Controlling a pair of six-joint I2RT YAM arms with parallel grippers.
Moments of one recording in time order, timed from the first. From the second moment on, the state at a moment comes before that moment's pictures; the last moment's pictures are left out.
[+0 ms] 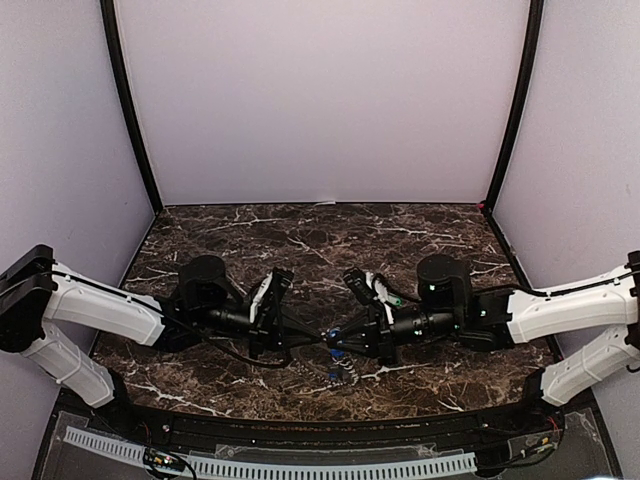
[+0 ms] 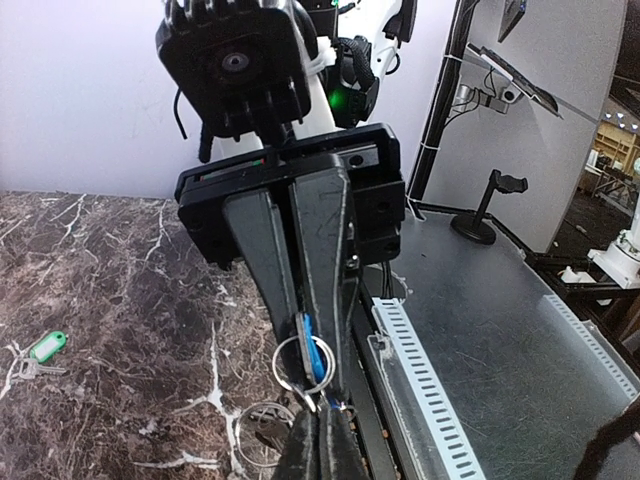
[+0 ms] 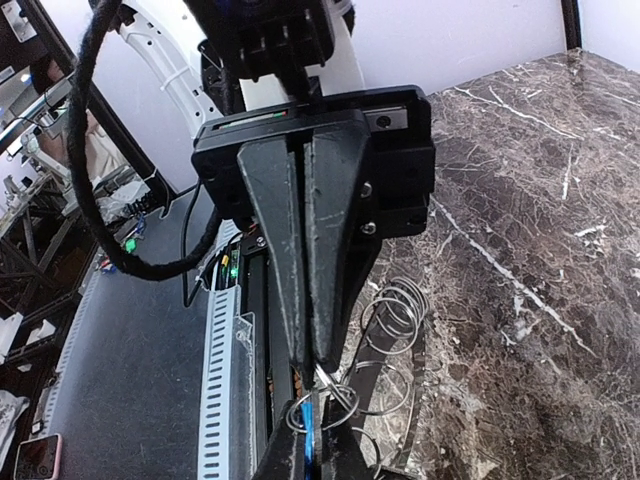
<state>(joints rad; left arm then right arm) -0.94 1.45 0.57 0.74 0.81 -0.09 1.09 1.30 0.65 0.32 -0.51 0.25</state>
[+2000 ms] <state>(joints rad) -0.96 1.36 0.34 1.06 0.62 -0.09 1.07 1.33 0.65 0.36 -0.63 0.37</state>
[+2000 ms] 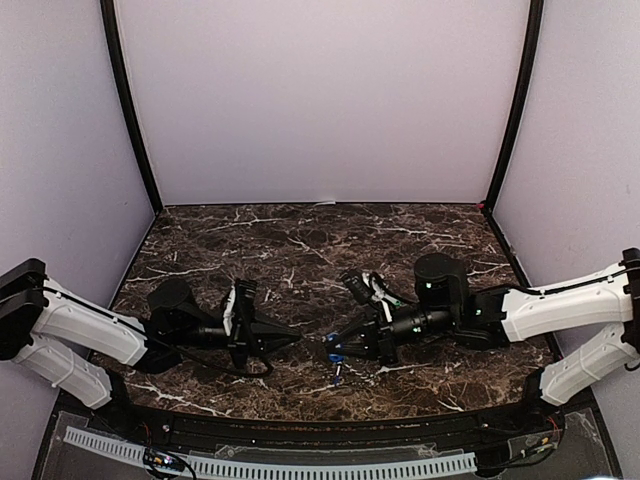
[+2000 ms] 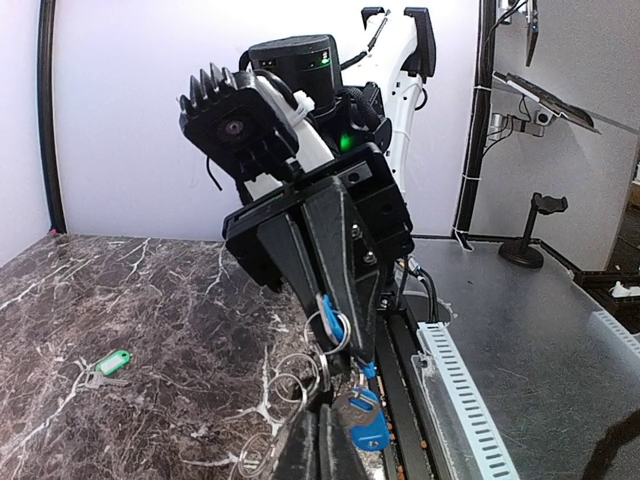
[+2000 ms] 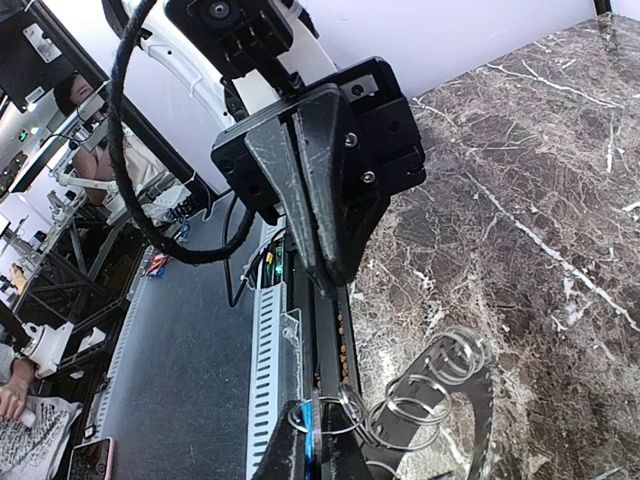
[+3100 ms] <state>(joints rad) -0.97 1.46 0.56 0.75 0.77 -0.04 1.07 1.33 0.66 0.31 -0.63 0.35</state>
